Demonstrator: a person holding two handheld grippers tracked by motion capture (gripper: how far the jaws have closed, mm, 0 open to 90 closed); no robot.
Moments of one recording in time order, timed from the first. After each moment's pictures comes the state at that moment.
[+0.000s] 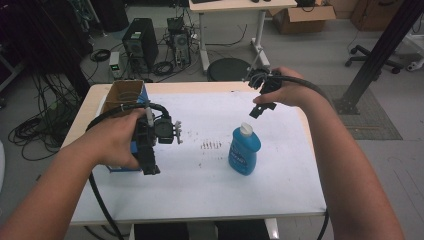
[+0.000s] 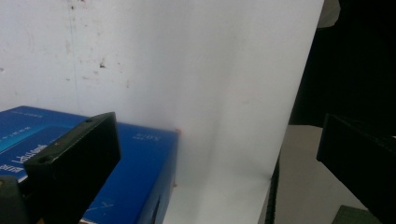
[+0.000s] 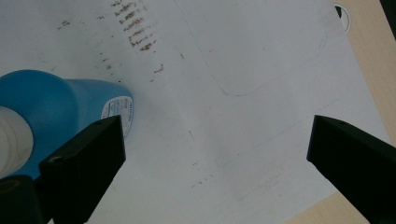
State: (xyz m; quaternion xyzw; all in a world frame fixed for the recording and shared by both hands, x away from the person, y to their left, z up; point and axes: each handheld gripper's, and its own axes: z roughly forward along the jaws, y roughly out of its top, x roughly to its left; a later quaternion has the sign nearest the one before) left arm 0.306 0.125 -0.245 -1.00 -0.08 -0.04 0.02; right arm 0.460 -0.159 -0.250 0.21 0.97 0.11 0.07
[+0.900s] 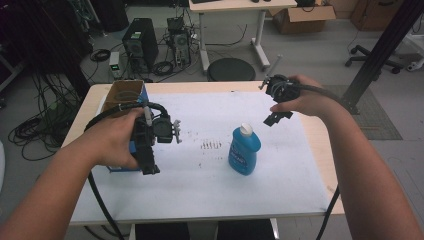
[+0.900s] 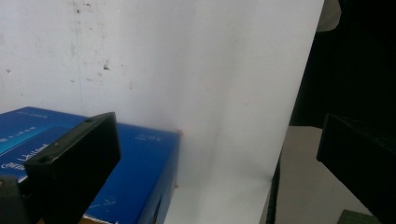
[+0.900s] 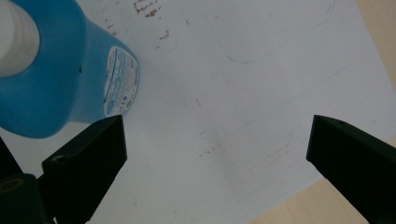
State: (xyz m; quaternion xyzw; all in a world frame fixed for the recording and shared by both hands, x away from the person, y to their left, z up) left arm 0.305 0.126 -0.241 -1.00 -0.08 -0.04 0.01; right arm 0.435 -0.200 -0.255 0.22 0.97 0.12 0.07
